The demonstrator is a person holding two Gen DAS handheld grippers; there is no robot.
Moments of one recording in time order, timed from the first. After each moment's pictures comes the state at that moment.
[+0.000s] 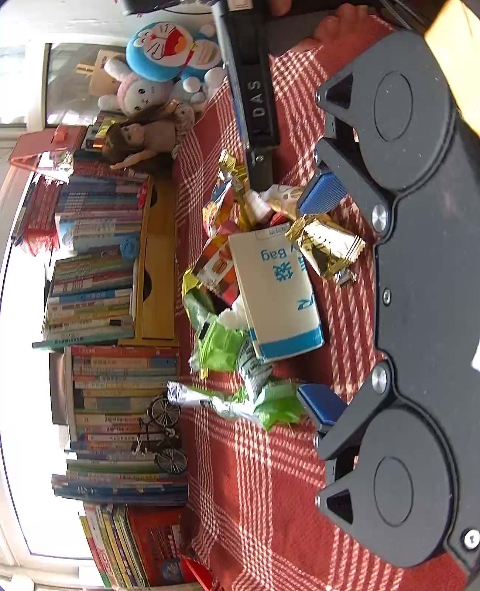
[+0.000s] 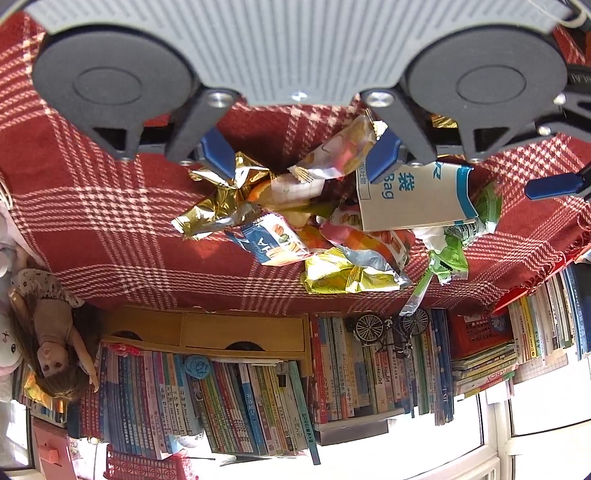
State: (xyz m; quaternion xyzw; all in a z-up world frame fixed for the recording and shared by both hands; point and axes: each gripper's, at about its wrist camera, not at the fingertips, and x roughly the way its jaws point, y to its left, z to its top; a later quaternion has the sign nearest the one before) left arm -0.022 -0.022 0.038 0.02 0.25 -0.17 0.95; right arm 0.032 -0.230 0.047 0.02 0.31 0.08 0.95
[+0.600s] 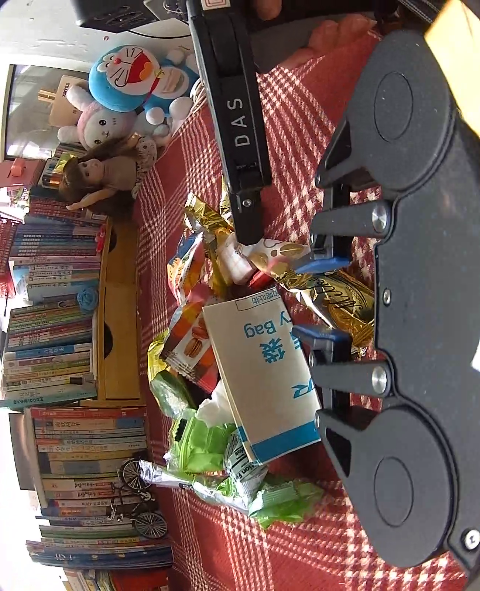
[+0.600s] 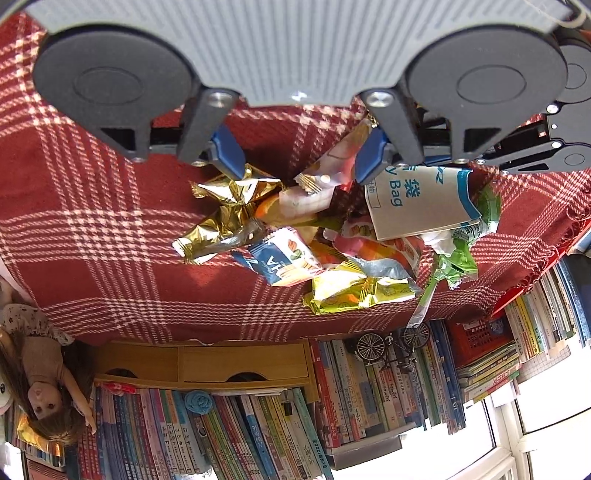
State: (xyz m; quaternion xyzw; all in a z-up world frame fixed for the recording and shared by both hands) left arm 0.009 -0.065 0.025 0.02 0.31 -0.23 0.92; right arm 0.047 -0.249 0.041 0.06 0.36 0.10 0.93
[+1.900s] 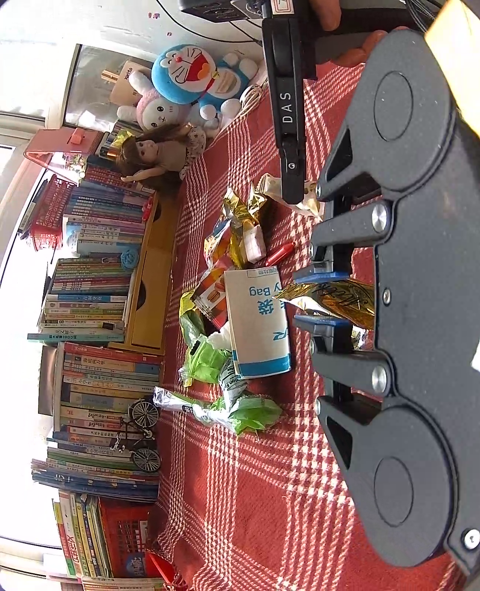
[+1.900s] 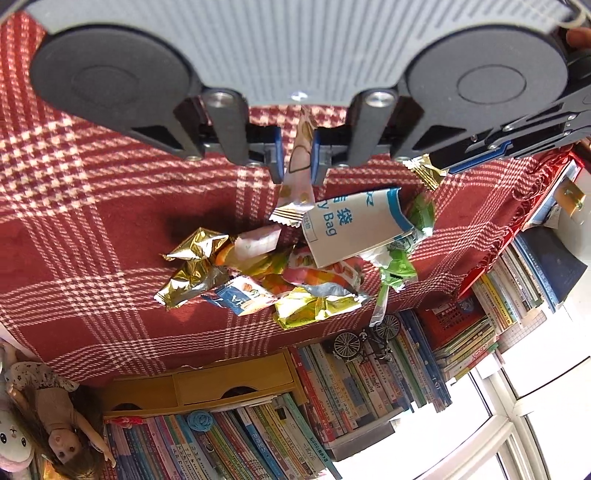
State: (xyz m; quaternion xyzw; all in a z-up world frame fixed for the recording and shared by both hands) left arm -0.071 -0.008 0.073 -0.05 0.29 -0.18 0.94; right arm -0.014 -0.241 0.056 0.15 0.37 0.12 0.91
